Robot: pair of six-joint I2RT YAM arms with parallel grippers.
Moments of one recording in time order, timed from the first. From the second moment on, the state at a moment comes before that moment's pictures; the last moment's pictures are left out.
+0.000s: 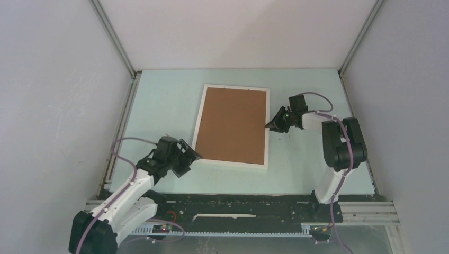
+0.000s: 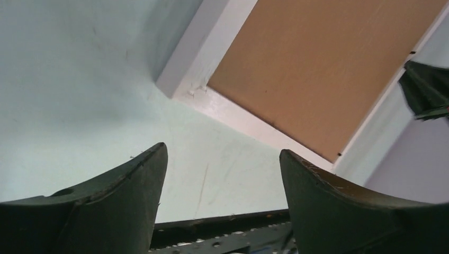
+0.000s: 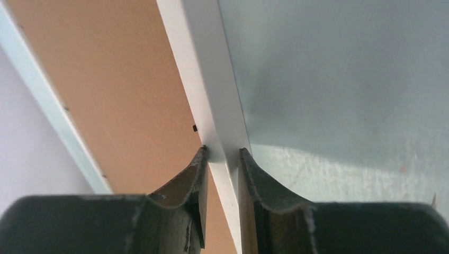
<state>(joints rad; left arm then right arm) -0.36 0.86 0.46 -0.51 0.08 -1.05 0.16 1.86 1.07 -0.21 -0.40 0.69</state>
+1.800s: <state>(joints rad) -0.36 1.06 0.45 -0.15 0.19 -0.99 0.34 1.82 1.15 -0.51 -0.21 0.50</state>
